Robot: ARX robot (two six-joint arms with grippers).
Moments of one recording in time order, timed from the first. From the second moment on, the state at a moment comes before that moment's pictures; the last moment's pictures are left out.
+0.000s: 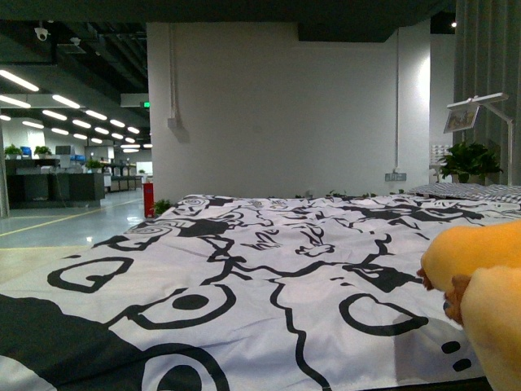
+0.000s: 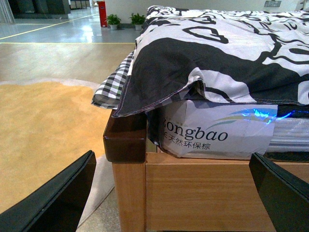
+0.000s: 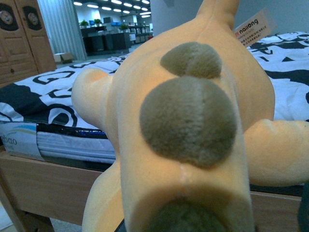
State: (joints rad) left arm 0.00 0.00 0.01 0.00 0.00 0.00; right arm 0.07 0.07 0.02 0.20 -0.22 0.13
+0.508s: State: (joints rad) left arm 0.00 0.00 0.01 0.00 0.00 0.00; right arm 0.08 0.04 0.01 0.17 -0.22 0.13
